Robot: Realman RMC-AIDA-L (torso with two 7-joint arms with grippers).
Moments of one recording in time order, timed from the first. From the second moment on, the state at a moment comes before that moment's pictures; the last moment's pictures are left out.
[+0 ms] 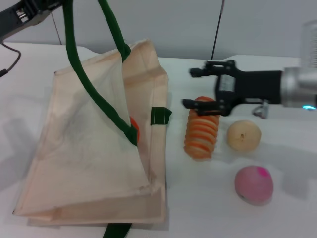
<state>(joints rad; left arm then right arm) -0.60 -1.89 0.50 0.46 -1.57 -1.59 1.30 0.92 2.03 -0.48 -0.32 -2.22 -1.36 0.90</state>
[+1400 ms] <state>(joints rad) -0.57 -1.86 0.48 0.46 -1.58 -1.58 1.29 0.75 2.02 -0.48 -0.54 -2.69 -1.56 1.36</state>
